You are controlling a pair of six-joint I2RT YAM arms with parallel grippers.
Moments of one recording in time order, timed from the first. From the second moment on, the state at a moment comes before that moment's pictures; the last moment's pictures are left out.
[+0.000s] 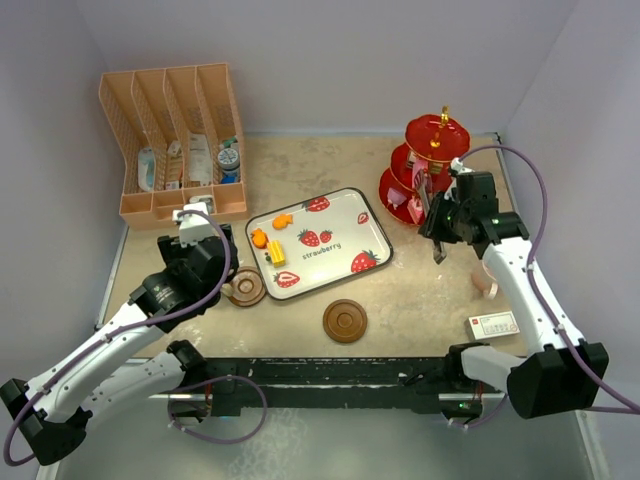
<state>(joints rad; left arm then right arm) -0.75 0.78 0.82 -0.76 -0.95 -0.56 0.14 1.16 1.08 -0.76 -0.07 0.33</state>
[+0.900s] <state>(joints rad) -0.75 0.78 0.82 -0.76 -0.95 -0.56 0.14 1.18 1.14 -0.79 -0.05 0.31</state>
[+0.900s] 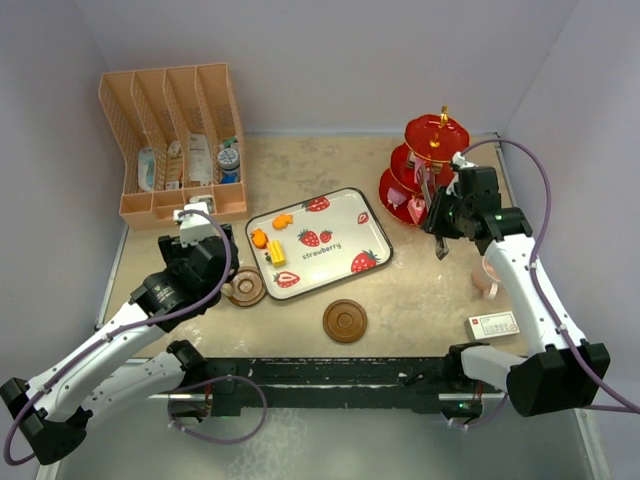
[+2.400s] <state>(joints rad) -0.75 0.78 0.82 -0.76 -0.95 -0.56 0.14 1.19 1.11 -0.80 -0.06 0.30</state>
